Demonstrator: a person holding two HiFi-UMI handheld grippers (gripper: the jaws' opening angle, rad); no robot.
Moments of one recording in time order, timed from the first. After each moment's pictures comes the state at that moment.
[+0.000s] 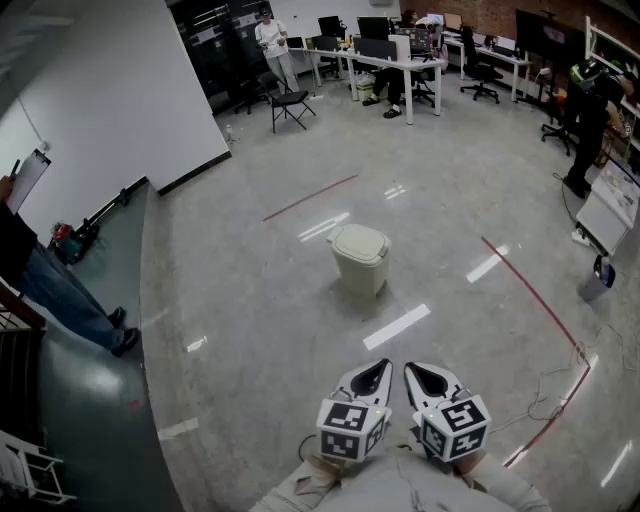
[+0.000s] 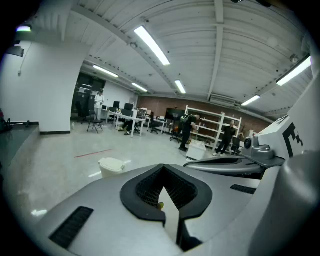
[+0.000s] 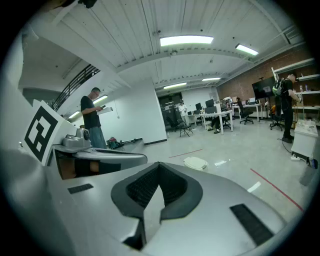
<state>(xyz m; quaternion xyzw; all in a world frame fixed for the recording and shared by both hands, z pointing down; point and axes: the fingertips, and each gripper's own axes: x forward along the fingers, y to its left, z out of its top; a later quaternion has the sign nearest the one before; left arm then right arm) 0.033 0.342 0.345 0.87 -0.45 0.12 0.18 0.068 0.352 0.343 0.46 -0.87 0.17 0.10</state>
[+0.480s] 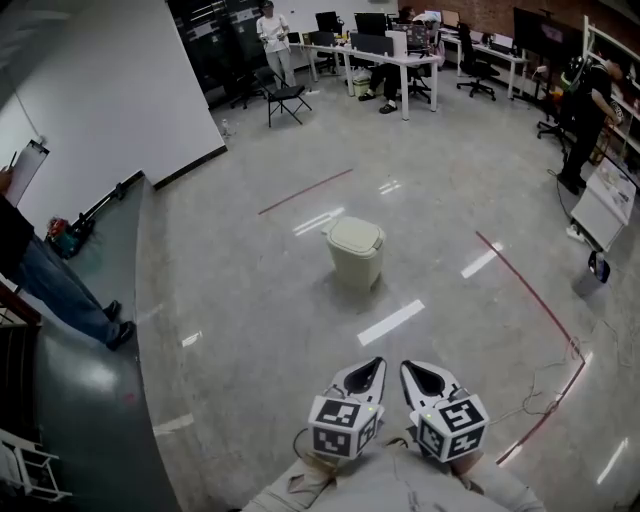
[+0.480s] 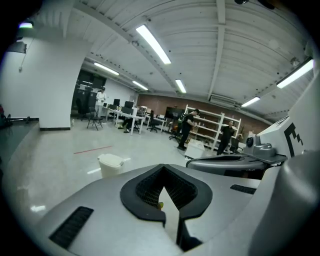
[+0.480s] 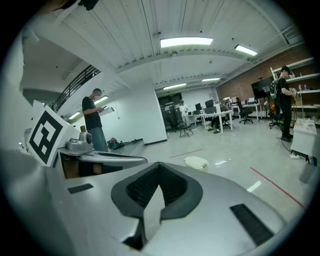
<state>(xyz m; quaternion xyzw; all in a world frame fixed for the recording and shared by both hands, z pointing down) 0.034 0.360 0.355 0.87 -0.44 0.13 0.19 0.072 0.372 0.344 0.46 -0.87 0.17 0.09</state>
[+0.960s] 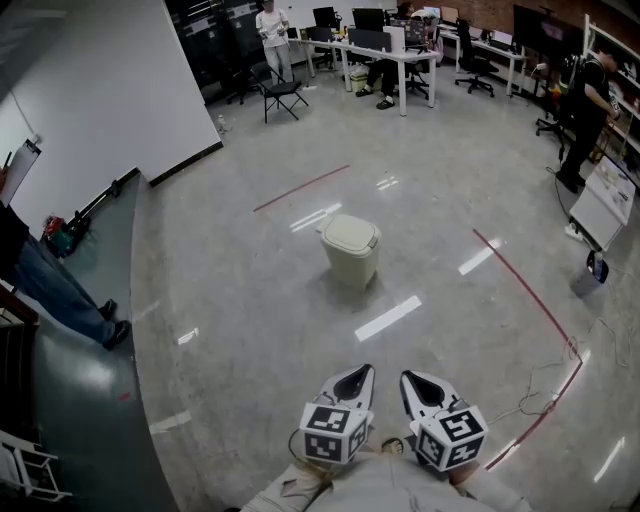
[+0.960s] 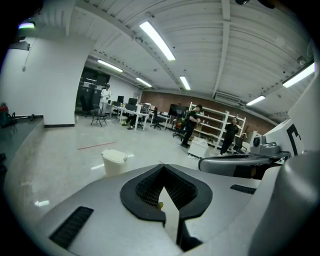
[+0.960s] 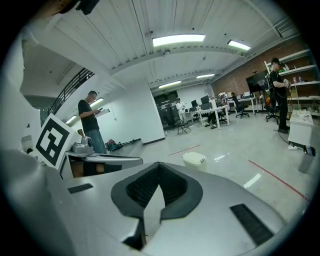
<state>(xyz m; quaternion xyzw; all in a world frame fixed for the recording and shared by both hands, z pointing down) 0.027 0.355 0.374 0.85 -0.46 0.14 0.21 0.088 0.375 0.360 0.47 -0.86 0.20 0.09</state>
